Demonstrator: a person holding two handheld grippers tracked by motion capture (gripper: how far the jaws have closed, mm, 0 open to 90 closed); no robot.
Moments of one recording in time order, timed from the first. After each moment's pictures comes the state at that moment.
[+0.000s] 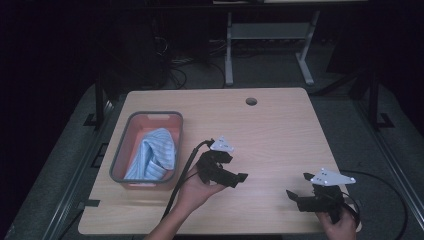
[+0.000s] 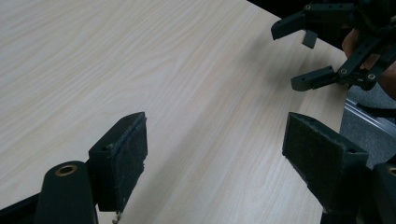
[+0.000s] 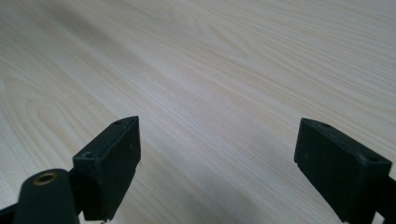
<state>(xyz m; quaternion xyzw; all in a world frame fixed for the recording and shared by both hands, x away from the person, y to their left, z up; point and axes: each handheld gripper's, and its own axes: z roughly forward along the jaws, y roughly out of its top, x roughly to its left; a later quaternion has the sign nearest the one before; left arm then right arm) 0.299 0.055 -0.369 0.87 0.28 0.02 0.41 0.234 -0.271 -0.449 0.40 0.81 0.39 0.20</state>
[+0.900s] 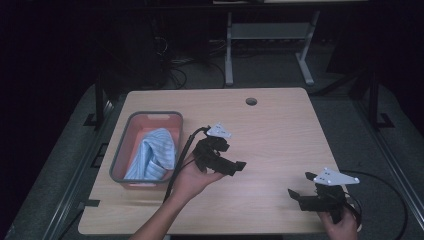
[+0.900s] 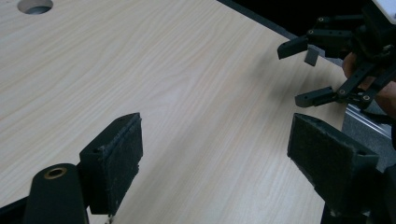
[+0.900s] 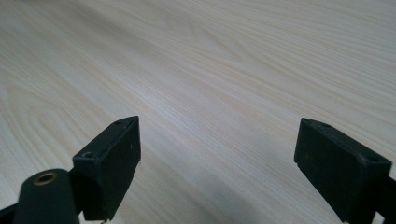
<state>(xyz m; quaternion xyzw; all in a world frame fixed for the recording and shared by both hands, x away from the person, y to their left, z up) 0.314 0.061 -0.339 0.87 0.28 0.04 0.41 0.233 -0.276 -0.447 0.40 0.80 0.40 0.20</state>
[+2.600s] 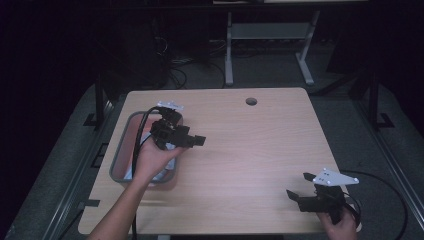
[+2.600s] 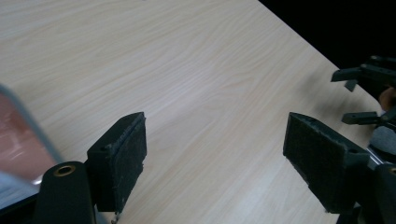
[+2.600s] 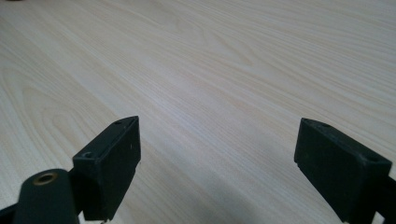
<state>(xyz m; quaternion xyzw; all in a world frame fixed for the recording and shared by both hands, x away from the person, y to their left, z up) 0.356 0.164 -0.308 0.83 0.39 0.03 0.40 0.232 -0.274 -0.447 0.39 0.80 0.41 0.19</state>
